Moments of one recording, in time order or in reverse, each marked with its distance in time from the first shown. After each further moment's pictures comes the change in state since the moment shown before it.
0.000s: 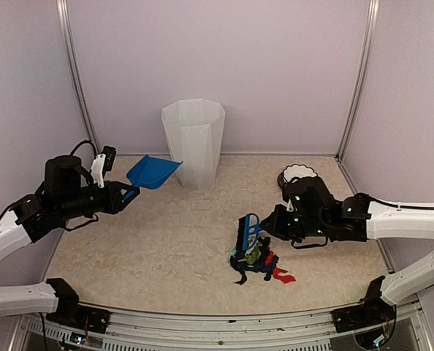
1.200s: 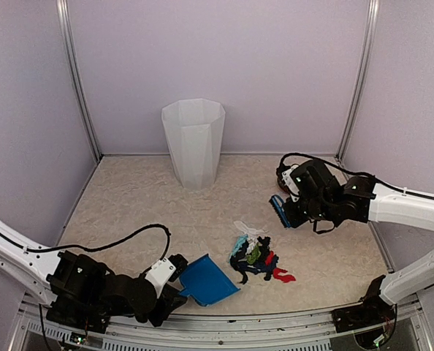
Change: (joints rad) left arm -1.083 0.323 -0.087 -0.057 -0.584 -0.360; right arm -0.090 0.007 0.156 -0.279 0.286 -0.861
